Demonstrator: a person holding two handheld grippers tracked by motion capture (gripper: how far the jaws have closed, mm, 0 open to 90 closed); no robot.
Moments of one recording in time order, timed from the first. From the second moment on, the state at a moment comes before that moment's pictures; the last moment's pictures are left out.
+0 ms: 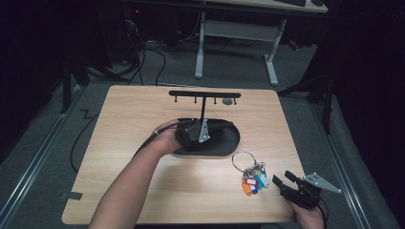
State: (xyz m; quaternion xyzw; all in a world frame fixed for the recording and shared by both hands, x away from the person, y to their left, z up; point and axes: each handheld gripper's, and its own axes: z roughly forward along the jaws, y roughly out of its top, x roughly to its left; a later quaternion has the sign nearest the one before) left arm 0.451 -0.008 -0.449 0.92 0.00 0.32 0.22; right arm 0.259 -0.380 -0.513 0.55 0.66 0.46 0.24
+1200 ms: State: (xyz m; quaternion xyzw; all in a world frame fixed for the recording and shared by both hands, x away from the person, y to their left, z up) left arm 0.396 0.063 -0.452 0.90 0.19 0.21 0.33; right arm 0.258 -0.377 -0.514 0.55 0.67 0.44 0.24
